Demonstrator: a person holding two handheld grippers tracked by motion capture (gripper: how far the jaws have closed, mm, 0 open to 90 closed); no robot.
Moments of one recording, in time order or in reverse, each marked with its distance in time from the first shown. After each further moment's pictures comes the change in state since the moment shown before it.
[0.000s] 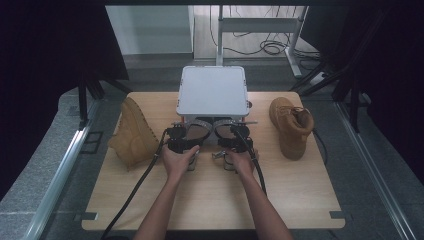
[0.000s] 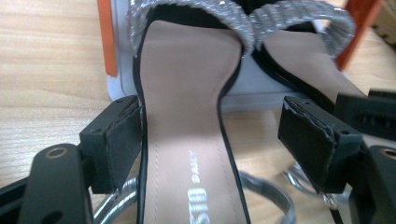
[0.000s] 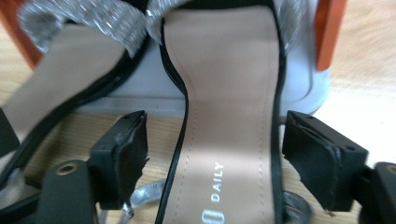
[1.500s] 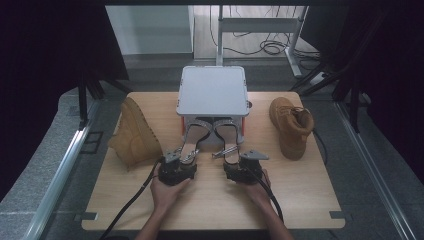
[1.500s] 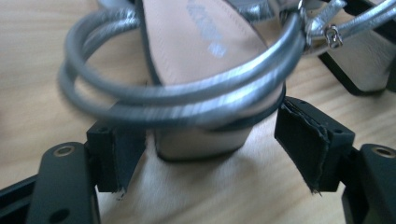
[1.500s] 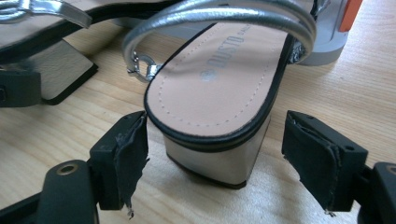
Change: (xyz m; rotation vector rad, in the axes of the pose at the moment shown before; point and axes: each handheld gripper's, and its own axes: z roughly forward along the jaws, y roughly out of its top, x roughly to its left) left arm 0.018 -0.091 -0.015 -0.087 -0.042 0.214; right arm -0.036 -0.093 -0.024 -0.218 0.177 -0.343
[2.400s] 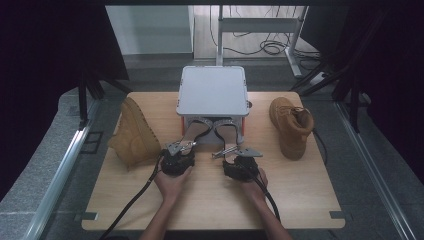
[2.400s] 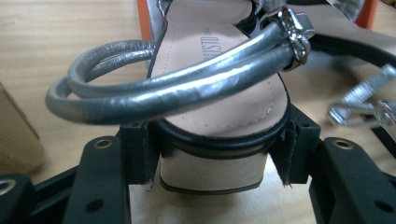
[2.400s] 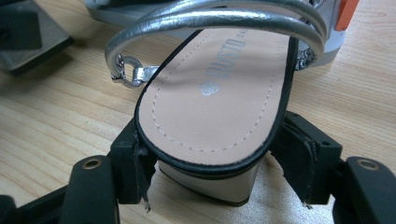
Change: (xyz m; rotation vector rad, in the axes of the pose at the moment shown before) left arm -0.005 0.022 0.011 -0.096 0.172 -0.055; right arm 0.009 0.007 0.010 0.034 -0.075 0.002
